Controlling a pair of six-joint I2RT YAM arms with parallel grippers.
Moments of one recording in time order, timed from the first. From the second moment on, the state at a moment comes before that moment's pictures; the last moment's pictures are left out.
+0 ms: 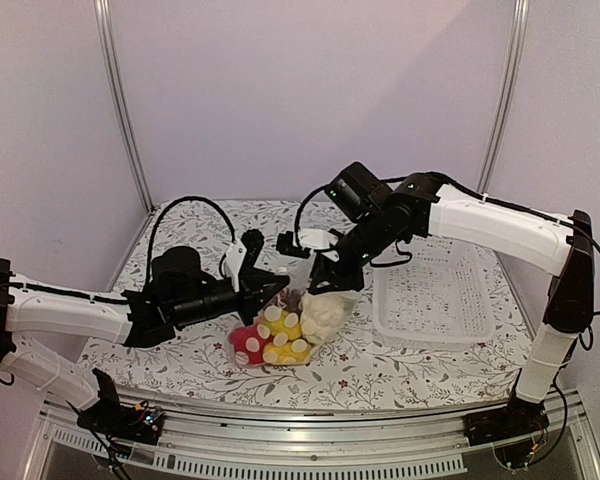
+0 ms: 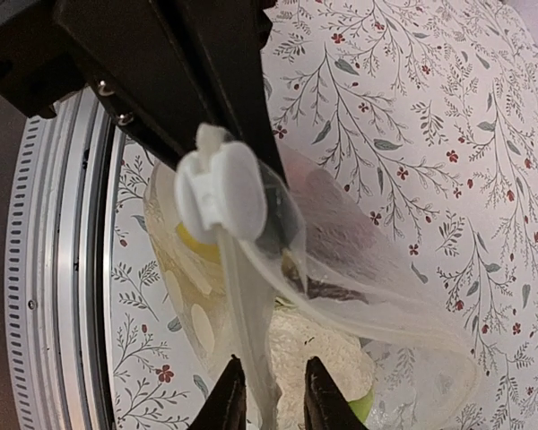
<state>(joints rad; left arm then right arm) -0.95 1.31 0.57 0.59 0.10 -0.10 0.94 1.81 1.68 -0.88 -0.32 -0.55</state>
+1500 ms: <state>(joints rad) -0.95 1.28 0.56 0.59 0.12 -0.10 0.99 1.84 1.80 -0.76 -0.39 -0.62</state>
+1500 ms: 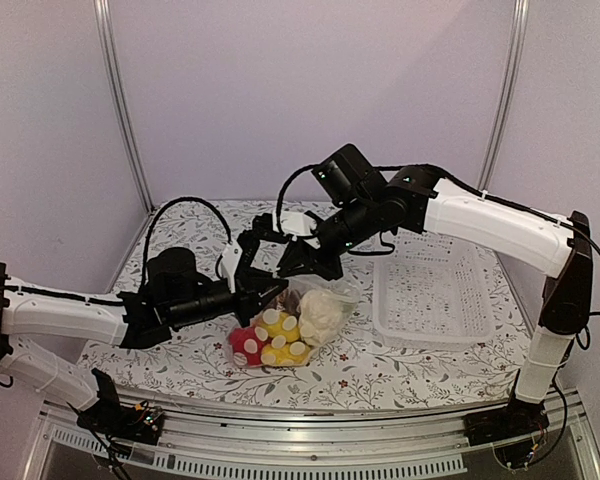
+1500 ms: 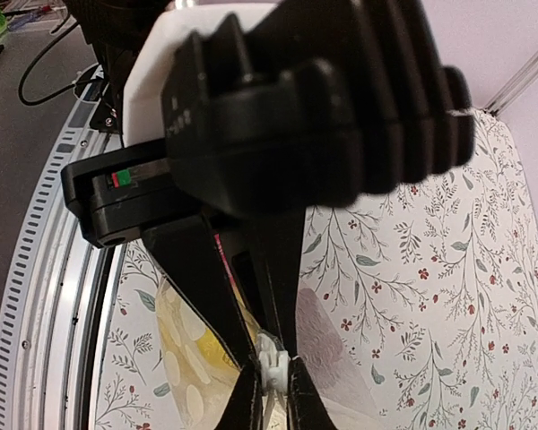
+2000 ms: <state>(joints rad) -0.95 1.25 0.55 0.58 0.11 -0.10 0.99 1.84 1.80 -0.75 -0.39 -0.62</state>
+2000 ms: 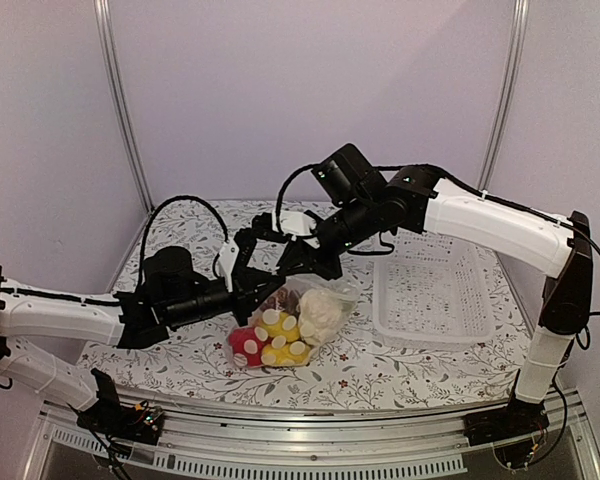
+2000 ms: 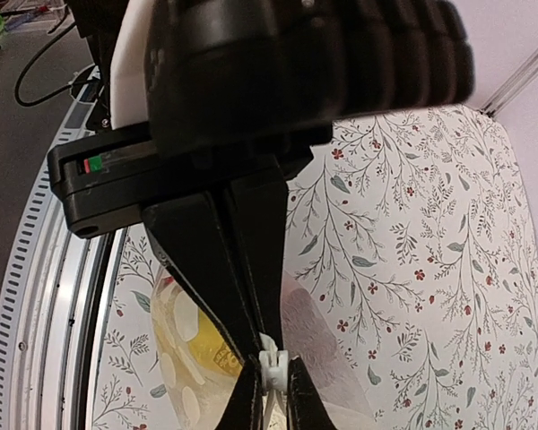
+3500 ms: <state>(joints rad) -0.95 1.07 0.42 0.54 -0.04 -0.08 0.75 1.85 1.62 -0.75 -0.47 -0.66</state>
